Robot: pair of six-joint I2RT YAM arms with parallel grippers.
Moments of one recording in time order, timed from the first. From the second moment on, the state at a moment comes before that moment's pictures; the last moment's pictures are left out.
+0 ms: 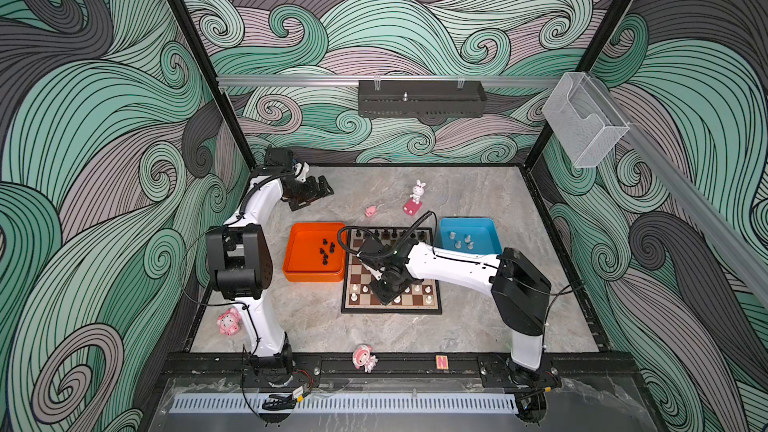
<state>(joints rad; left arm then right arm) 0.05 1.88 1.62 -0.82 0.46 -0.26 1.07 1.92 1.43 -0.93 -0.07 0.37</state>
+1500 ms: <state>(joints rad) 0.05 1.88 1.62 -0.82 0.46 -0.26 1.04 1.96 1.42 -0.92 -0.09 0.38</state>
